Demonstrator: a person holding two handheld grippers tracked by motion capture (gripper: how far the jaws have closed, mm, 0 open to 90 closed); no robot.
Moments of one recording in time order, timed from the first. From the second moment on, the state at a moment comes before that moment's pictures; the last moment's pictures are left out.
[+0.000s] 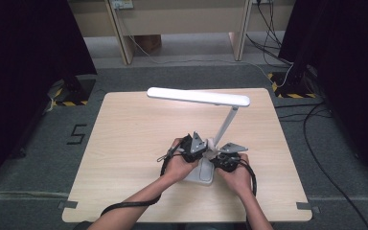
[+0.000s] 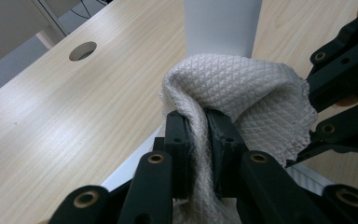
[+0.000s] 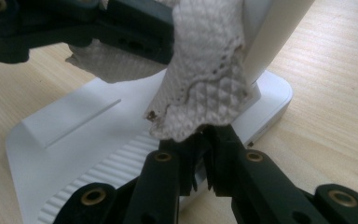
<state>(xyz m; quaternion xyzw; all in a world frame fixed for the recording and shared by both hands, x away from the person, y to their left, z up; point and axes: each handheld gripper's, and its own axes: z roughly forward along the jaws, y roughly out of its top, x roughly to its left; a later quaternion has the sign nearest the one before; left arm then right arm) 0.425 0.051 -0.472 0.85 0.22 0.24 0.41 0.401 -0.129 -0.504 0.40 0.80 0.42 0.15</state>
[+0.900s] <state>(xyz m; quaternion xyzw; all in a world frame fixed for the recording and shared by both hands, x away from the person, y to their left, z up) 0.399 0.095 -0.440 0.86 0.19 0.22 0.41 0.361 -0.128 -0.436 0.35 0.79 0.46 0.20</state>
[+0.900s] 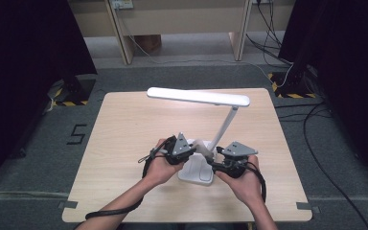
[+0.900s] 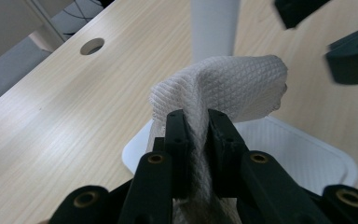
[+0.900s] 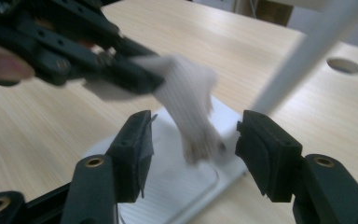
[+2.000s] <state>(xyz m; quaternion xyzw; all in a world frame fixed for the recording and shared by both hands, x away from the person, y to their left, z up) 0.372 0.114 -0.414 0.84 0.16 0.22 0.47 0.338 -0.167 -0.402 0.31 0.79 0.45 0.26</state>
